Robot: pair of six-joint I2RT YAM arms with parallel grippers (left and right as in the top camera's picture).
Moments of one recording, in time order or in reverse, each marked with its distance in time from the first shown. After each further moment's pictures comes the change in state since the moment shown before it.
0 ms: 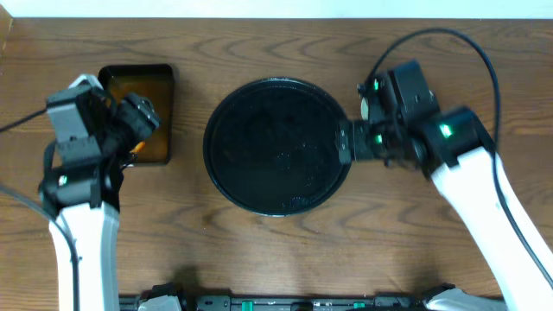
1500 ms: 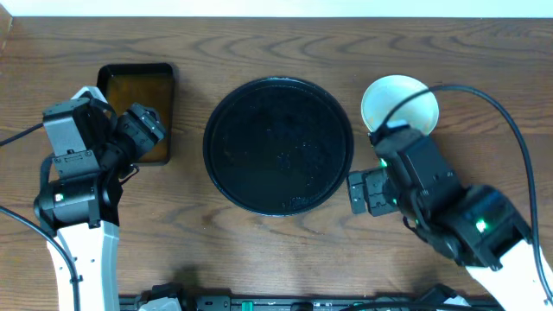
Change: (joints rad) left arm 0.000 -0.051 0.000 -0.081 0.036 -0.002; right arm 0.173 -0.325 -0.230 0.029 0.267 -0.001
